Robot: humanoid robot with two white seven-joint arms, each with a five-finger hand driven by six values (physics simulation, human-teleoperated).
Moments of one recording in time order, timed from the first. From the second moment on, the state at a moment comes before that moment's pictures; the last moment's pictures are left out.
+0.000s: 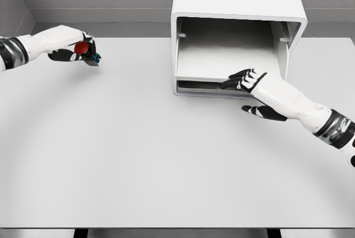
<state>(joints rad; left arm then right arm) -0.77 0.52 -0.28 -0.99 -0.58 -0.61 -0.61 -0.14 -0.60 0.17 -1.72 0.41 -0.61 0.30</state>
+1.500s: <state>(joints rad) -0.60 0.60 -0.25 -1.42 -0.39 -0.61 -0.61 0.13 -0.66 -0.26 -1.75 0.17 -0.61 0.30</state>
